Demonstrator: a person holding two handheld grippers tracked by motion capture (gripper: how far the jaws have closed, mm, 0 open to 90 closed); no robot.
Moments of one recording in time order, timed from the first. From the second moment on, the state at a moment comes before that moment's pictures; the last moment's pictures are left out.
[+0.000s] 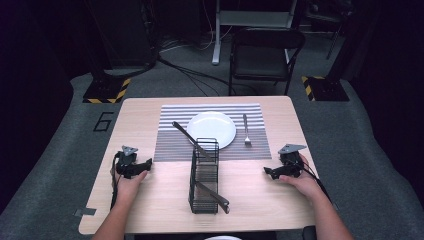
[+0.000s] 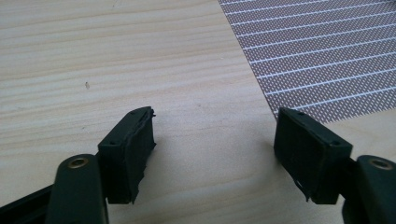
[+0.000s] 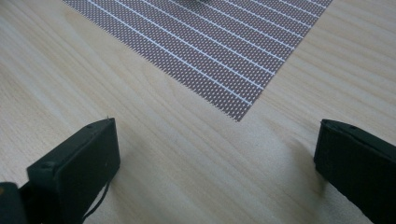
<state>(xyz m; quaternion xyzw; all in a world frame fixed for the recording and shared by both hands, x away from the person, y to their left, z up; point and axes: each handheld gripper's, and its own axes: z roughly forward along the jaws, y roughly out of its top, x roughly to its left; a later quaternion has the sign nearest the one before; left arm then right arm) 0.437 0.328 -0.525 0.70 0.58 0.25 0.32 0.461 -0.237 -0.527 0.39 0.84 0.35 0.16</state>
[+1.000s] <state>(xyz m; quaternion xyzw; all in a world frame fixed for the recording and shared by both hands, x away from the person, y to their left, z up) 0.412 0.265 -0.442 0.73 0.49 0.17 0.44 0.461 -0.237 -0.527 0.39 0.84 0.35 0.16</state>
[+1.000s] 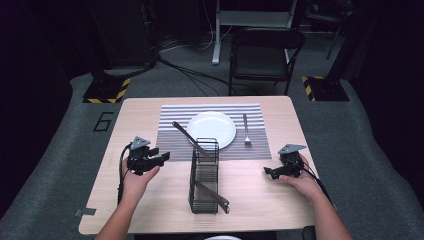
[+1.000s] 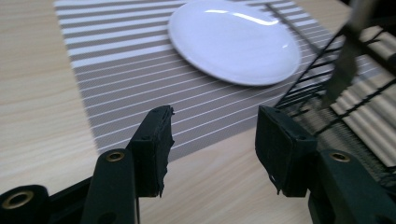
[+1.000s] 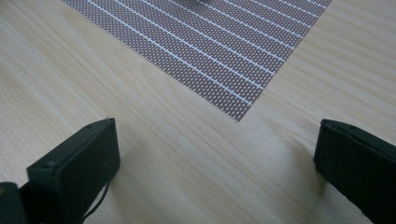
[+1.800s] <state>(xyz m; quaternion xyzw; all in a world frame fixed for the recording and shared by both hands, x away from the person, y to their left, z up) 0.422 0.217 -0.413 0.74 0.45 0.14 0.48 0.461 -0.237 -0.527 0.39 0.84 0.35 0.16</state>
